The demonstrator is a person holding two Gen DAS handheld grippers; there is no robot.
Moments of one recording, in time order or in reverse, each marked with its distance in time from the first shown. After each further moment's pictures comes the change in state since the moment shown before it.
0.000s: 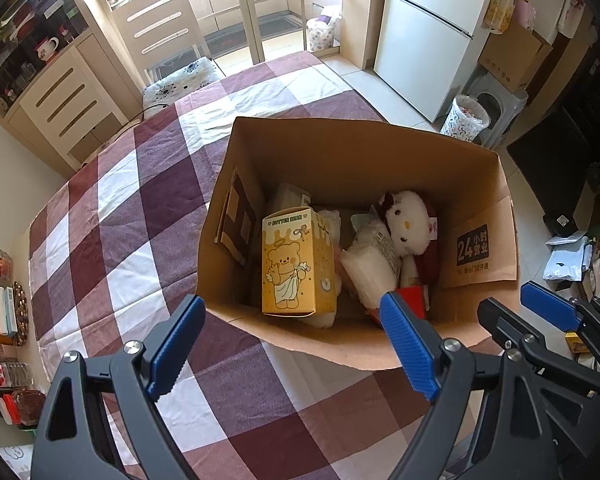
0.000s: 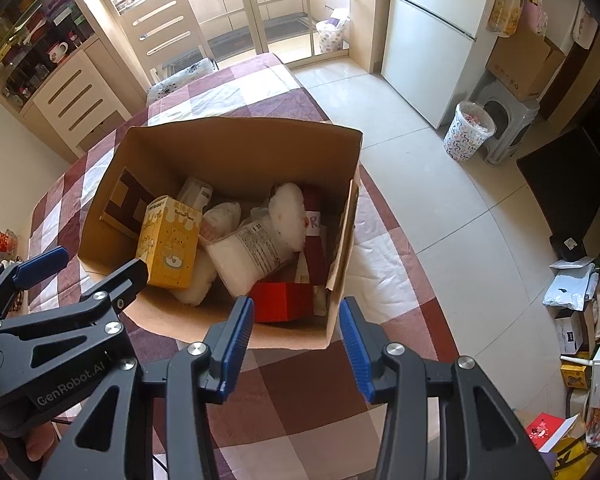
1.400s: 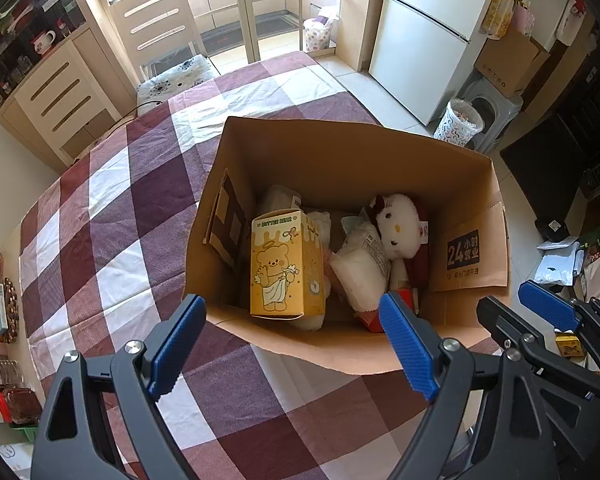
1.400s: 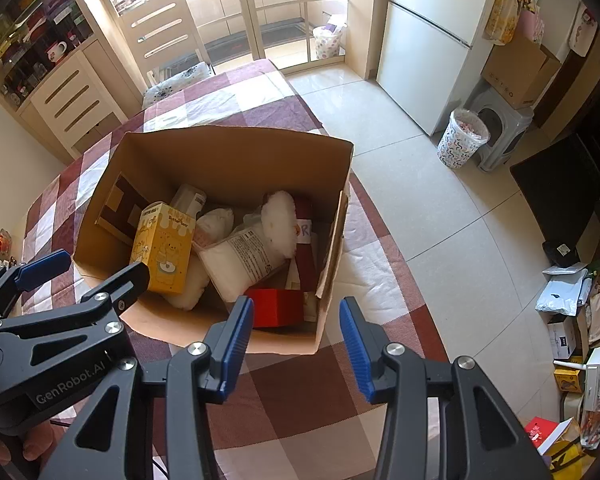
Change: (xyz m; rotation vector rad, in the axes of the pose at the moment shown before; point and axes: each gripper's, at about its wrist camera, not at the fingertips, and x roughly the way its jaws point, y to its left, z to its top) left arm 0.000 -0.002 0.003 -0.021 0.001 -0.035; right arm -0.006 -0.002 0.003 -0.010 -0.019 -0.028
